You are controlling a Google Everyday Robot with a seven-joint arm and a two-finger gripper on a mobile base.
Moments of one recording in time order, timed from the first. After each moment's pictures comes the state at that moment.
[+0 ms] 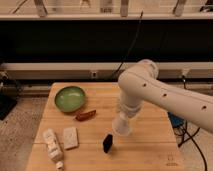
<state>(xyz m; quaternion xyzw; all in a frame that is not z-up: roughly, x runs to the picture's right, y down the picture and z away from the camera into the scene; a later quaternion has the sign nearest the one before) 0.079 0.140 0.628 -0.30 -0.13 -0.25 0.91</state>
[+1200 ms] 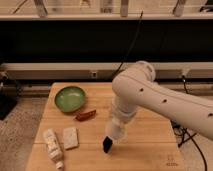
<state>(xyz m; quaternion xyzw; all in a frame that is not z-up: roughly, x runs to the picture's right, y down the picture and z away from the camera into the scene) 0.046 0.151 0.580 -0.28 -0.16 -0.30 0.89</state>
